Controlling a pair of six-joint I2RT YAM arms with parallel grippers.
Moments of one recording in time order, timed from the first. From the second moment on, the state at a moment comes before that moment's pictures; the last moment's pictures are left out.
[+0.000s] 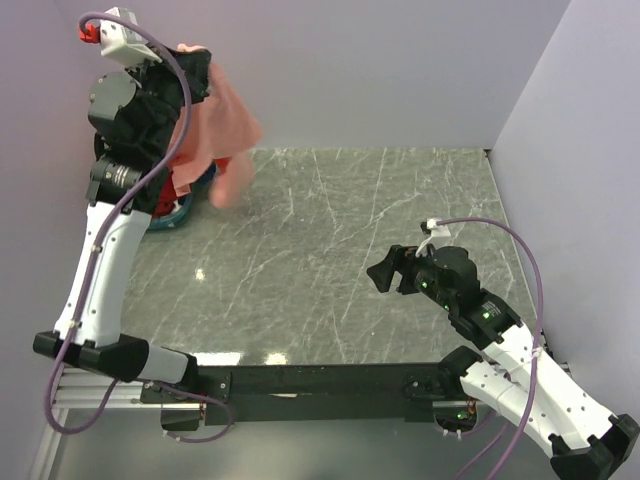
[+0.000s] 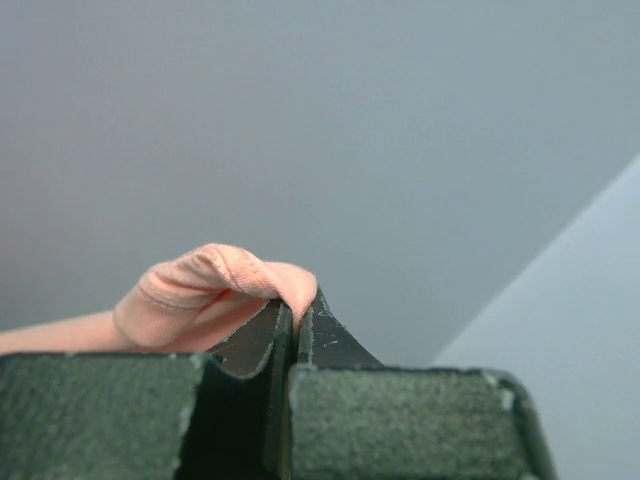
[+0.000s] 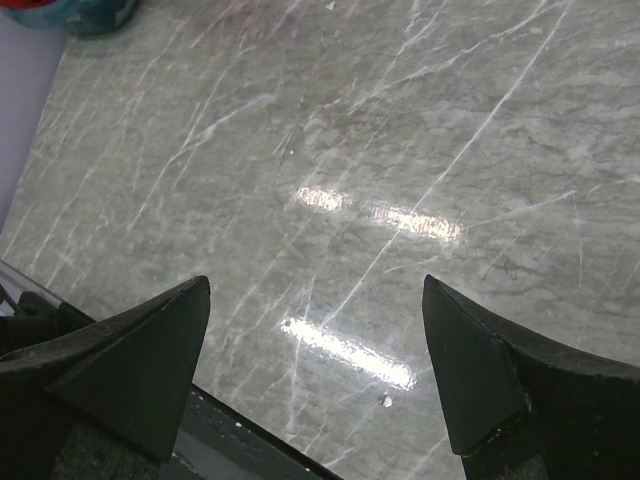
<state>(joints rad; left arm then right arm) -0.24 1.41 1.89 -0.20 -0.07 -0.48 0.57 0.64 0.63 -0.42 -0.01 0.52</state>
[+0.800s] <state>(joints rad) -0.83 1.96 1.73 -0.16 -0.10 -0.54 0.56 0.65 0.63 -0.44 0.09 0.52</state>
